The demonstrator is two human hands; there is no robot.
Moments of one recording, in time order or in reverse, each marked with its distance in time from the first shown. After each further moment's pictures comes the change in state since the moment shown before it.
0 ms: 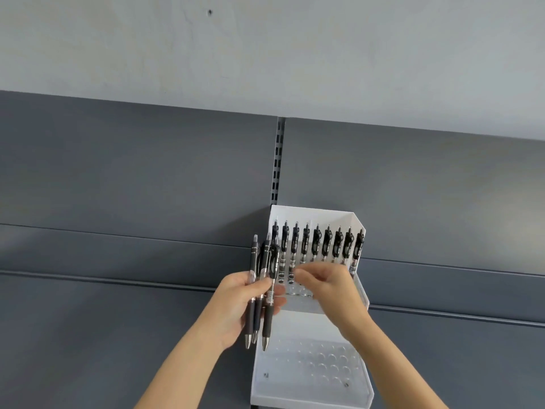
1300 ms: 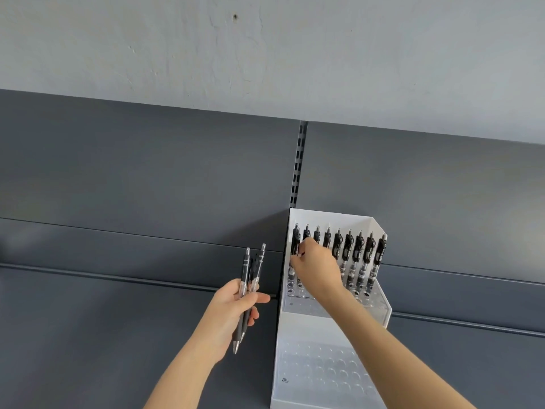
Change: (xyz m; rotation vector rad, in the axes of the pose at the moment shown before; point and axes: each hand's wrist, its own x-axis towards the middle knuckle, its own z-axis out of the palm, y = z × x) left_hand 0.005 -0.017 -0.058 0.231 0.101 0.071; right_hand 0.064 -0.002 0.052 -0.579 0.034 0.008
